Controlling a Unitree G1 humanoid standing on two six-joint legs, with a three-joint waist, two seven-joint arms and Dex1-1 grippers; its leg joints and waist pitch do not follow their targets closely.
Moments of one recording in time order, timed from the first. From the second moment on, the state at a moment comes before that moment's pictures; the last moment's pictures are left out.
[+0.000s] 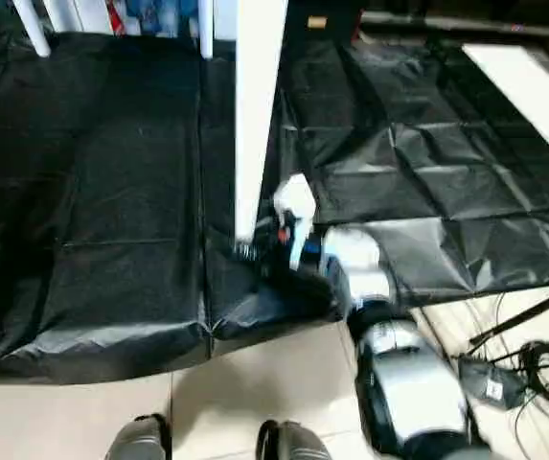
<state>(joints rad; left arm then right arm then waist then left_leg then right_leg) 0.04 0.47 0.48 0.04 -0.39 0.01 -0.40 -0.77 -0.09 -0.01 1.05 0.19 -0.32 1.14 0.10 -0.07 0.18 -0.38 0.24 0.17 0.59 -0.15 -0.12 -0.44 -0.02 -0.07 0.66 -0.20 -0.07</state>
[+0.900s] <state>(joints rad) 0.41 0.16 0.22 -0.36 -0.36 -0.01 -0.37 0.01 -0.04 -0.15 0.08 0.10 -0.17 0.54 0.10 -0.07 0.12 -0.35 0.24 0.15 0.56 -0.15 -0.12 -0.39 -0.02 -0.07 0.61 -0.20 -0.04</state>
